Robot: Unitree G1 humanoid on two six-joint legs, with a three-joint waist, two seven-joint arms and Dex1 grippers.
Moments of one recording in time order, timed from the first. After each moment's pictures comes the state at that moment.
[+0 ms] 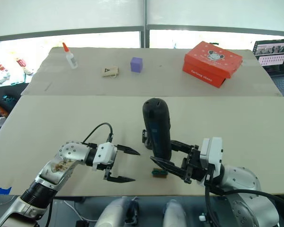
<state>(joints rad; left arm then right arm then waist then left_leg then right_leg) -0.29 0.60 -0.32 -0.12 -0.26 0.05 -1.29 0.17 -0.57 -0.13 -0.74 0.69 0.29 0.88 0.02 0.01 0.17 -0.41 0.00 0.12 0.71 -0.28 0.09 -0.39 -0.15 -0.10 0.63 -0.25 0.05</state>
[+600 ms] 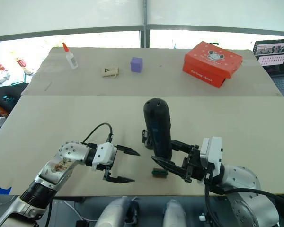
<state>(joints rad) -0.29 0.60 -0.32 -0.12 -0.26 0.05 -1.30 0.17 -0.57 -0.13 -0.72 0.68 0.29 0.88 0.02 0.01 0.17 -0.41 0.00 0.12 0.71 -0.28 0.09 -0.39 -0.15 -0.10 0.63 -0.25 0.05</state>
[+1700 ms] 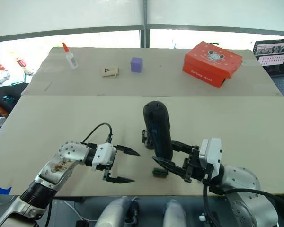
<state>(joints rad) -0.29 0.60 -0.32 -0.11 -0.26 0.03 -1.30 0.18 -0.57 -0.13 -0.71 0.65 0.26 0.89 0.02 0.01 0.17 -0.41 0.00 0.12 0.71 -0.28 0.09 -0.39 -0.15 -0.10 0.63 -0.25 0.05</state>
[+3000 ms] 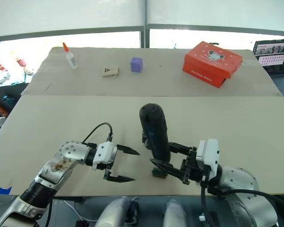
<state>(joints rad) -0.30 0.60 -0.32 -0.12 -0.26 0.07 -1.28 0.18 -0.62 -0.11 -0.73 0.70 0.28 0.87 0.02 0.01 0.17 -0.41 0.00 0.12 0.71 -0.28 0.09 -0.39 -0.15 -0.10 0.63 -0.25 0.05</state>
